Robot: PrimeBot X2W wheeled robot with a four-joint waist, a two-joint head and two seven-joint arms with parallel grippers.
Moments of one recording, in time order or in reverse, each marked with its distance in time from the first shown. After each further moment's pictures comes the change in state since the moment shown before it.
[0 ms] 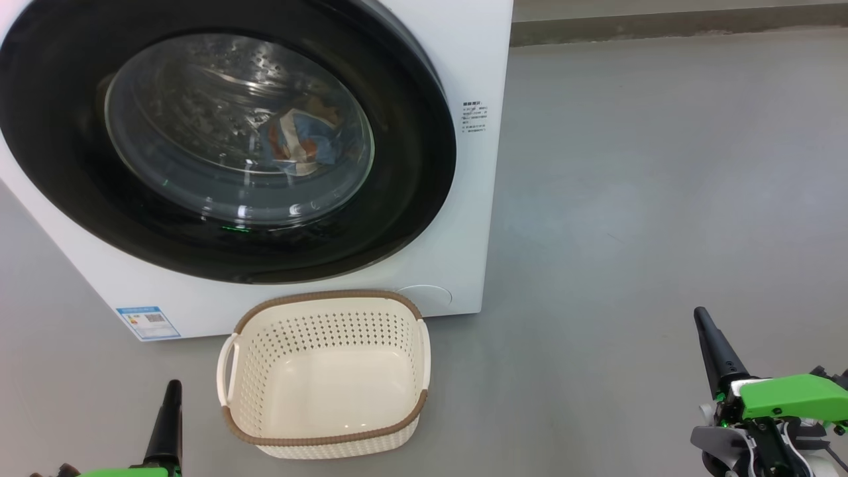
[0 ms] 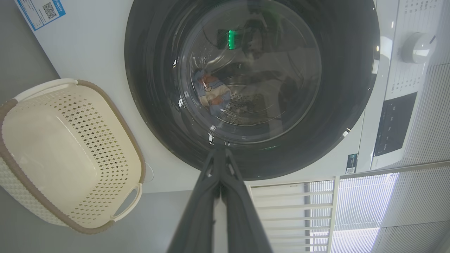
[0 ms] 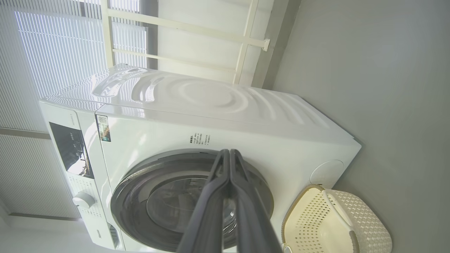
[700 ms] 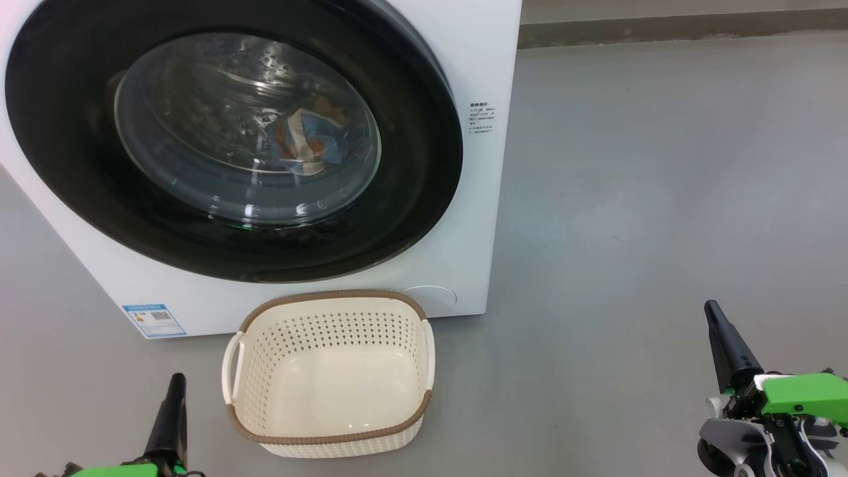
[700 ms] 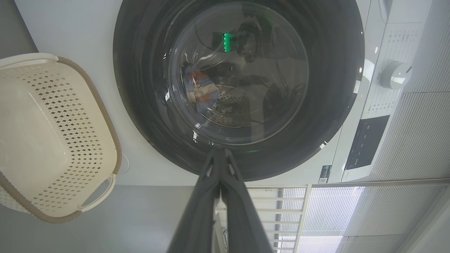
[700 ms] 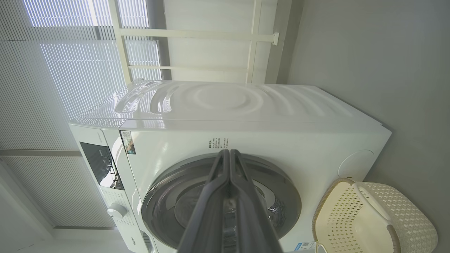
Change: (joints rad) left arm -0.006 -0.003 -0.001 -0.013 -0.167 0.000 0.044; right arm 0.000 0.007 -0.044 -0.025 0.157 0.000 0.043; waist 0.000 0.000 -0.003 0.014
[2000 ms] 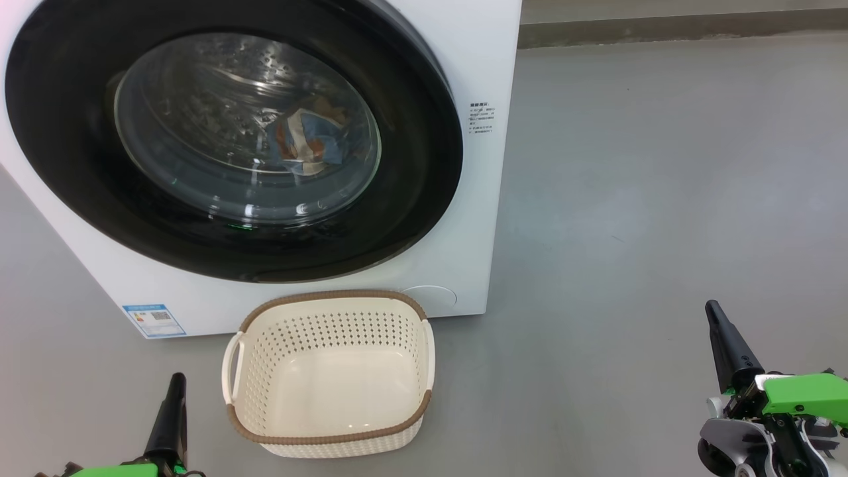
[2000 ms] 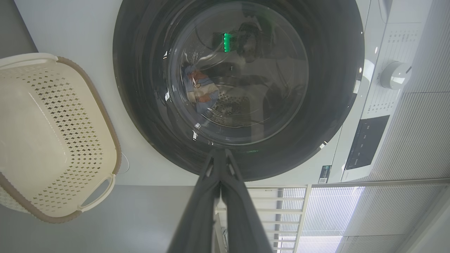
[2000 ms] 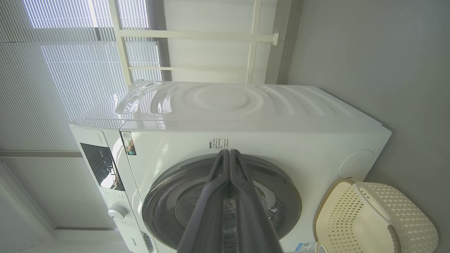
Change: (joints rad) left arm -0.001 0.000 0.000 0.000 0.000 0.000 0.000; right arm 0.000 0.003 -0.007 0.000 0.000 -0.001 0.003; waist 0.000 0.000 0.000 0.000
